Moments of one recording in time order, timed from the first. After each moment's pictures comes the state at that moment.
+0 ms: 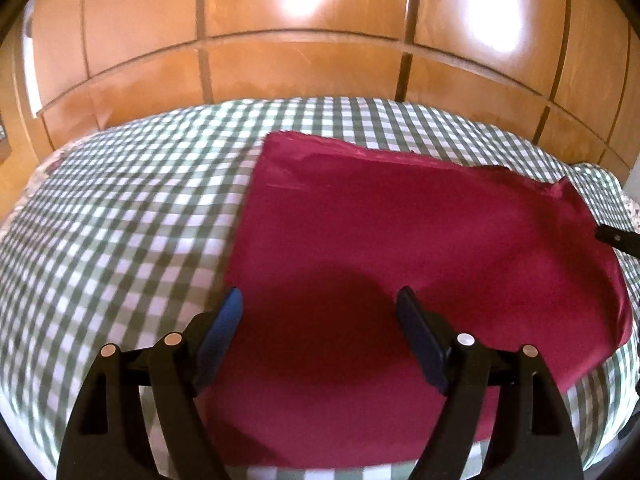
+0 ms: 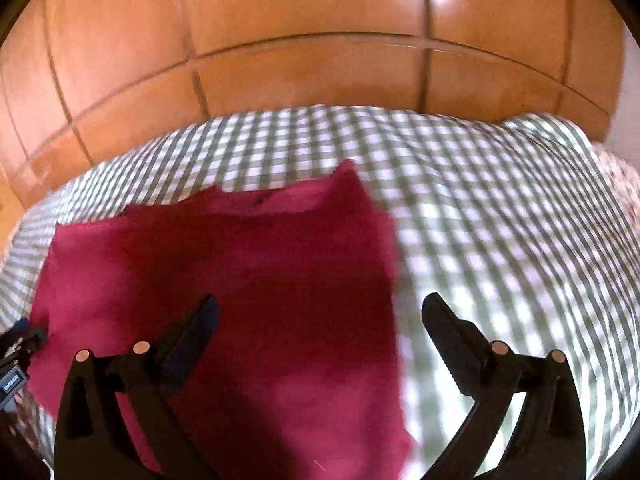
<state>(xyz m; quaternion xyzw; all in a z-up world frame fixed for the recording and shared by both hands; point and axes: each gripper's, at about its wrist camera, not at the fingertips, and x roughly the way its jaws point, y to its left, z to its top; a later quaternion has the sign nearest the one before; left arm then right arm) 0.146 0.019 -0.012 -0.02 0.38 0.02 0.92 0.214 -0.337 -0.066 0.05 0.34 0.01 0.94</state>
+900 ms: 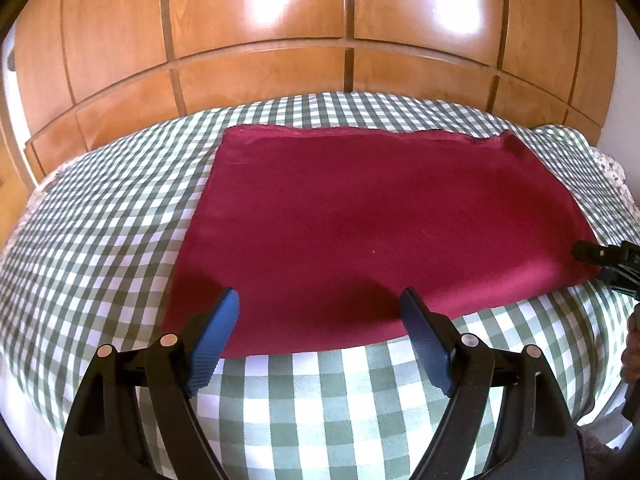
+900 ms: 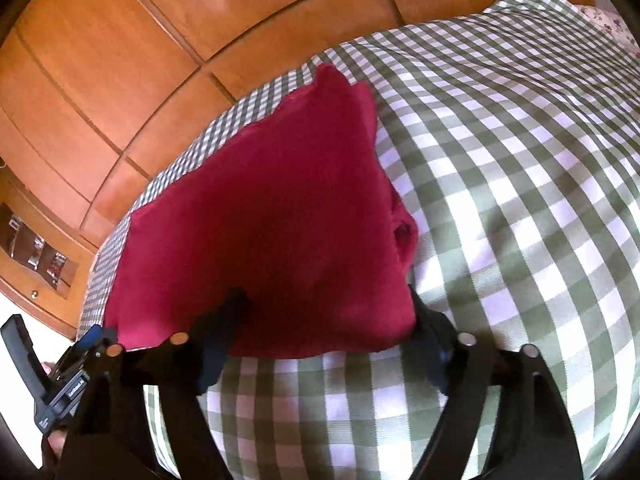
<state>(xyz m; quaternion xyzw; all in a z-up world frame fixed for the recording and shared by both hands) 0.085 -0.026 -0.011 0.03 0.38 -0.02 0.92 0.134 -0.359 -0.117 0.21 0.37 0.11 0.90</state>
